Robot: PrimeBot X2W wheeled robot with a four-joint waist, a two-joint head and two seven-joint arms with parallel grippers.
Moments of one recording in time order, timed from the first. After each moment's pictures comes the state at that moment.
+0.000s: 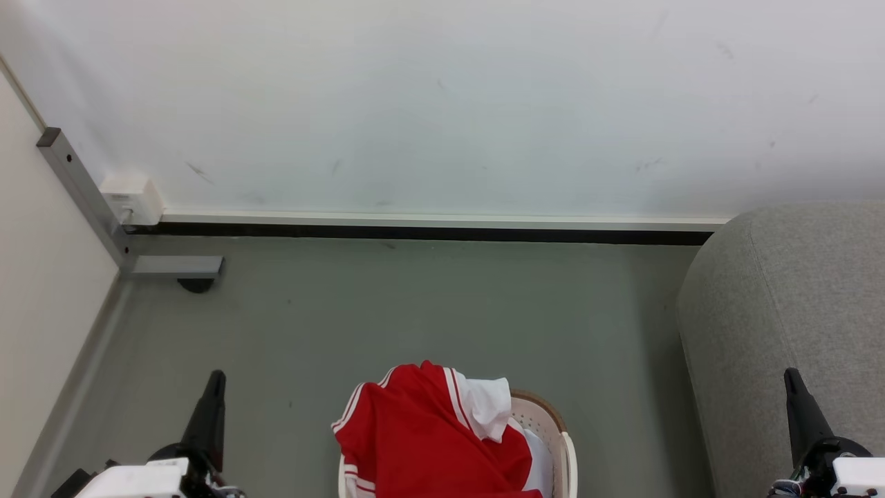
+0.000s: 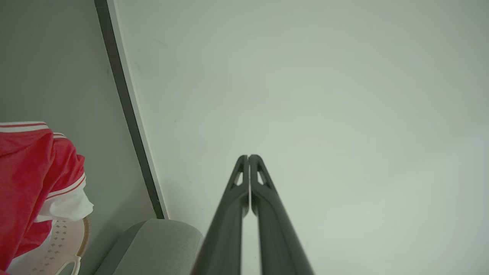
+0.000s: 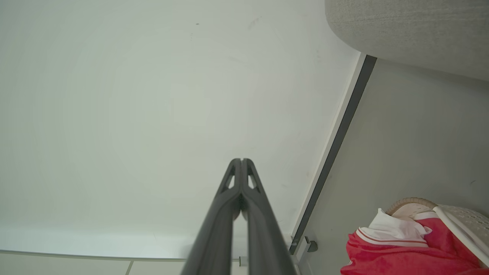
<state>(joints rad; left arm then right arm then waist) -0.10 0.05 0.11 0.25 -1.61 -0.13 0.11 -0.10 -0.05 -0.11 0.25 1.61 0.13 0.11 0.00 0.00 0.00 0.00</state>
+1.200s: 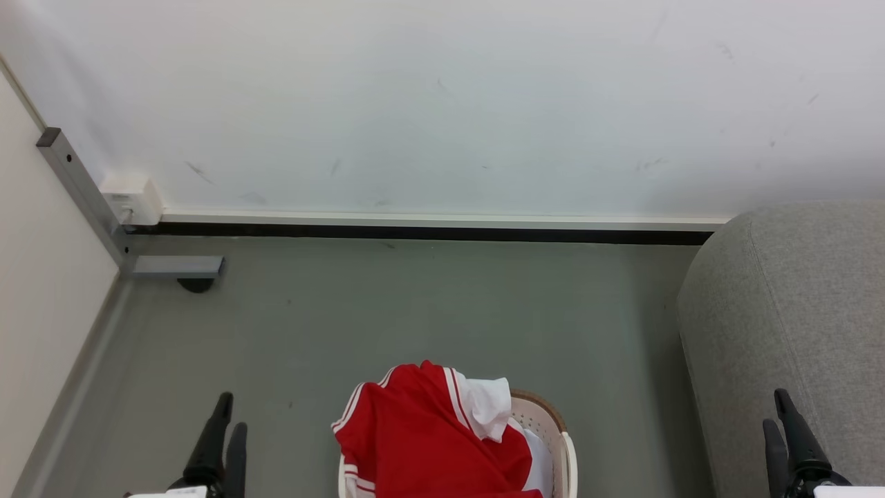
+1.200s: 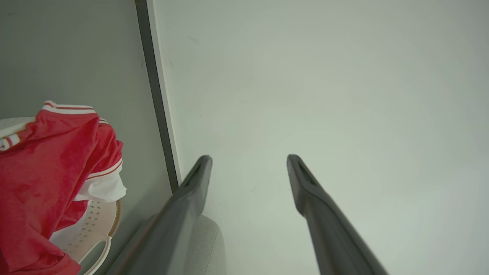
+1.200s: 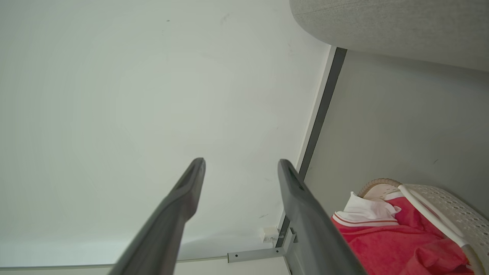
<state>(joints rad) -0.06 0.03 0.09 0.29 -1.60 -0.12 0.09 -0.05 -0.03 -0.10 0.29 1.61 0.13 0.10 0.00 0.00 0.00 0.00</state>
